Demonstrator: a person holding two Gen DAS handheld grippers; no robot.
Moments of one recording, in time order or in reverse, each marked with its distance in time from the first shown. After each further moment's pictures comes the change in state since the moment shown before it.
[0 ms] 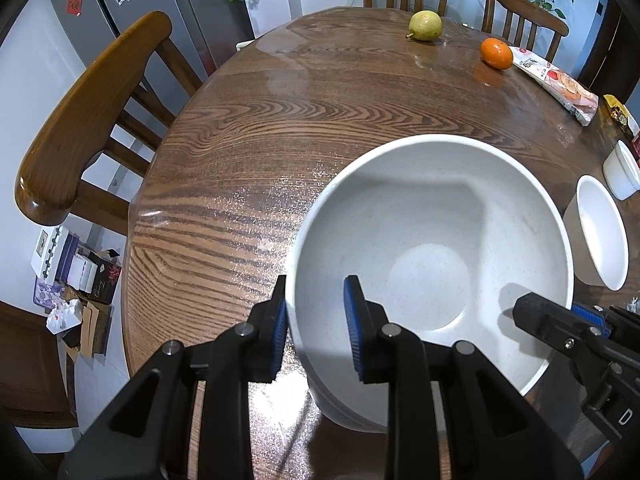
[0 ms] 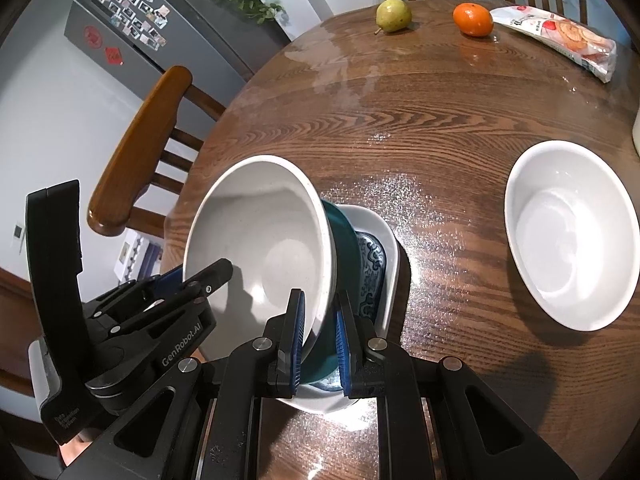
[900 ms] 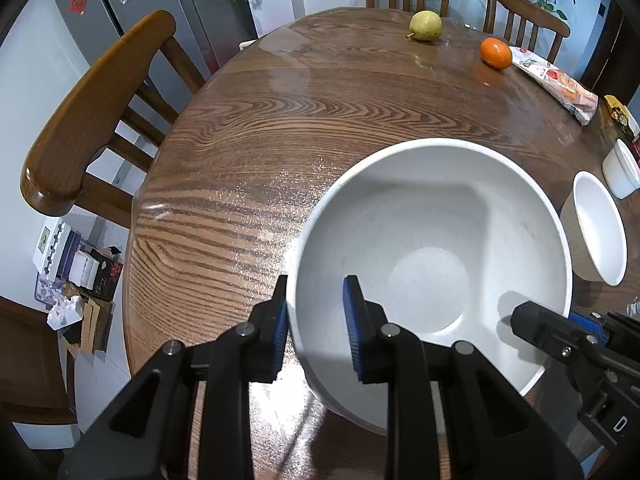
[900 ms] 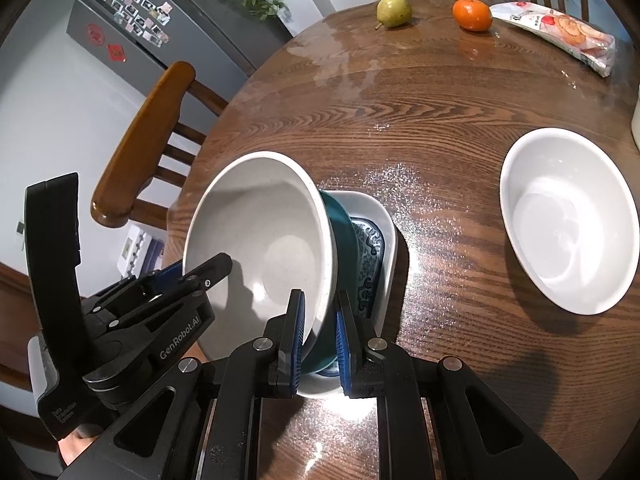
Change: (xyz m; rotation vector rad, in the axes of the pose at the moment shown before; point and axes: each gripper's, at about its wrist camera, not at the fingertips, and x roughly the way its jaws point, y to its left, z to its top) left arm -0.004 -0.001 -0.004 -0.007 -0.002 0.007; right arm 0.000 0.000 -0.008 0.000 0.010 0.009
